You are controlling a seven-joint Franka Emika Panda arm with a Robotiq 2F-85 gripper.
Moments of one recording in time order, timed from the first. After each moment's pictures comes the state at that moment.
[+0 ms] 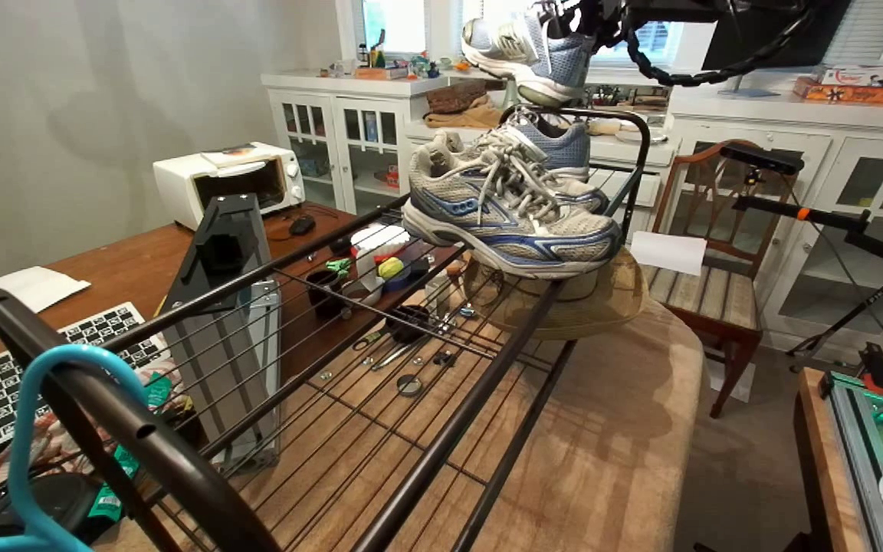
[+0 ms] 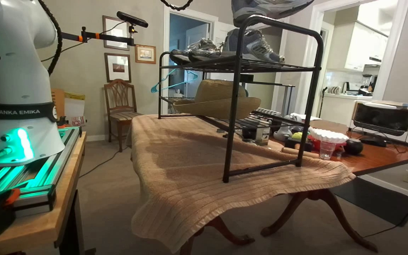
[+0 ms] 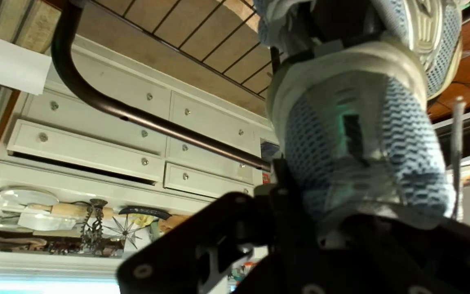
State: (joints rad) arm -0.21 -0.32 0.07 -2.15 -0.64 2.36 1.05
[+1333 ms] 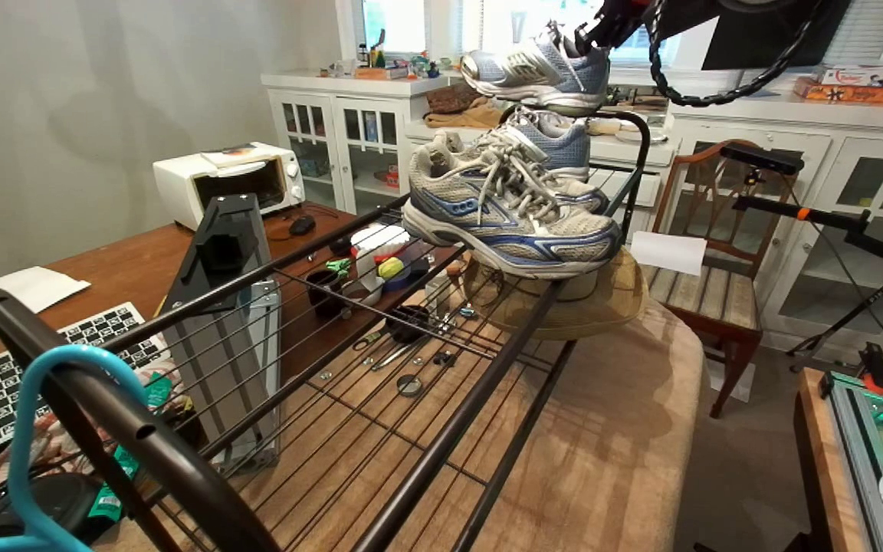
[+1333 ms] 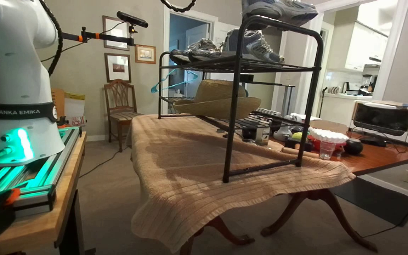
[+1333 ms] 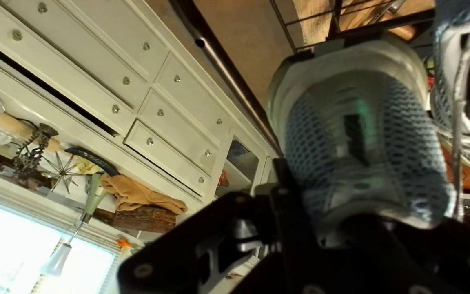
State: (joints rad) arm -0.23 -0.28 -0.05 -2.16 -0.66 2.47 0.55
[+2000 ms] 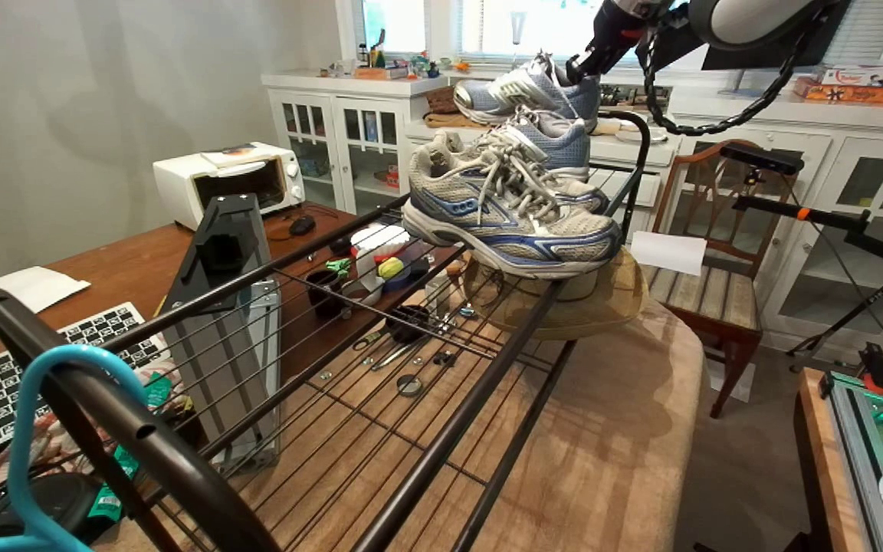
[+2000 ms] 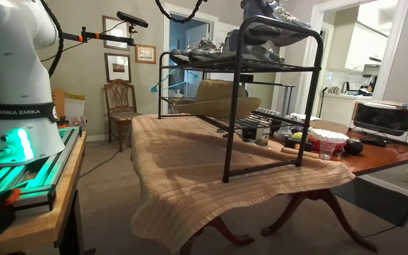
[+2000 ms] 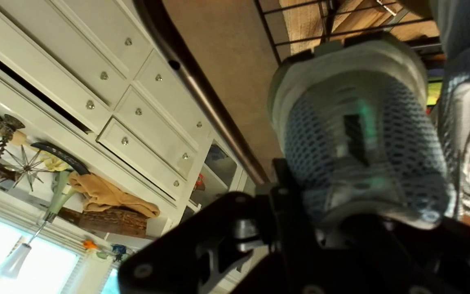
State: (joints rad) arm -0.23 -0.23 -0.07 -2.20 -0.65 2.57 0.47
